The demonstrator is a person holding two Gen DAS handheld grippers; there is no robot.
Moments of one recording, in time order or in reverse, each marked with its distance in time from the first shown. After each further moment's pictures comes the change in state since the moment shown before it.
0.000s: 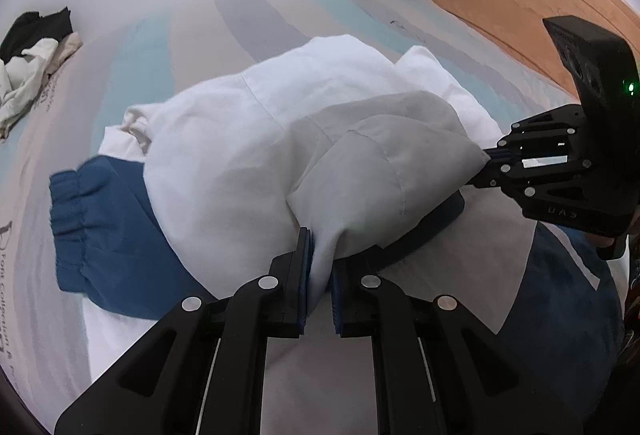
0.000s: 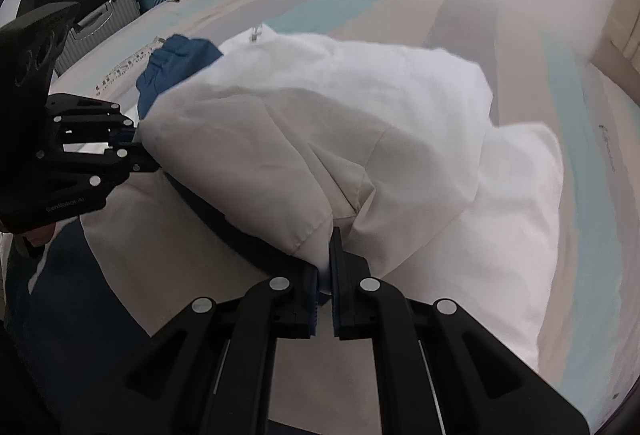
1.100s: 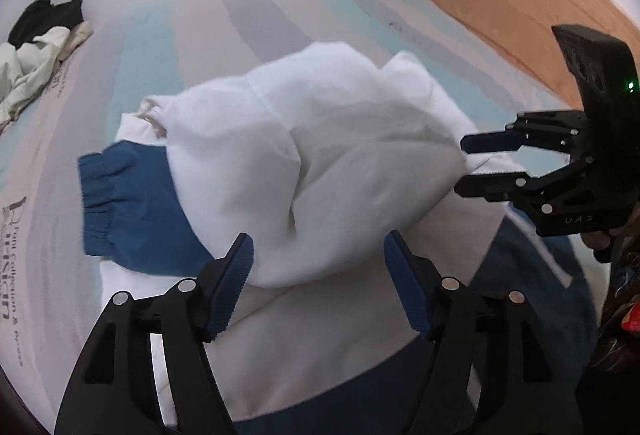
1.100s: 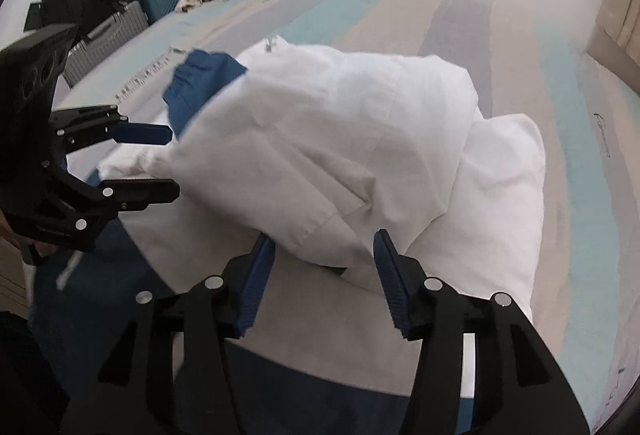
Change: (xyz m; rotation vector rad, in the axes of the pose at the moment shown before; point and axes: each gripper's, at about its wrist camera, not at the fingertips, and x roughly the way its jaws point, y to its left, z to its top) left arm -0.053 -0.011 0.000 -0.044 0.017 -0.004; right arm -0.051 0.003 -0.002 0.036 -0.013 0.051
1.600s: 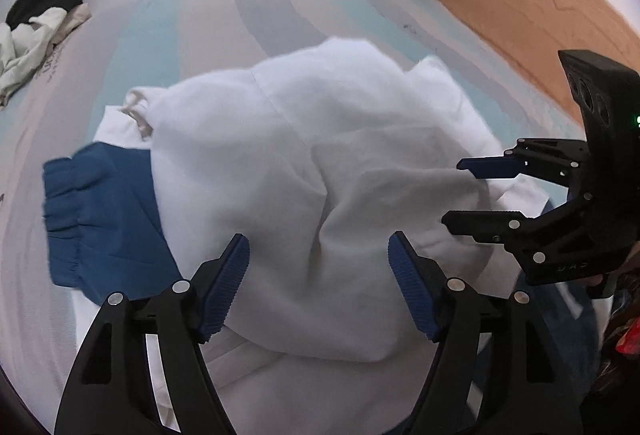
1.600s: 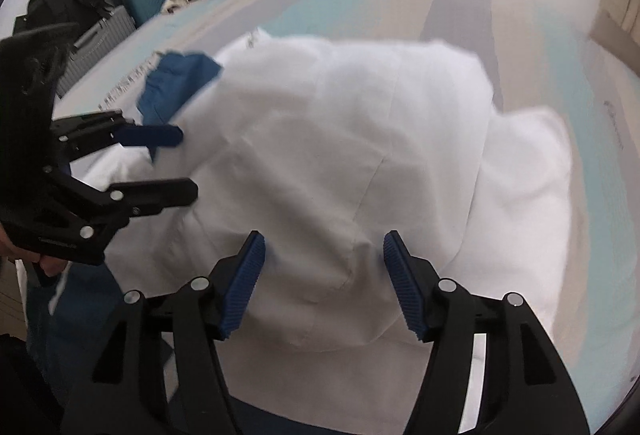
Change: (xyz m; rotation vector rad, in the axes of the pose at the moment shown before) left arm 0.056 0.017 0.012 -0.042 0.020 -0.010; right arm 0.051 -0.013 0.005 0.043 0.040 -0.002
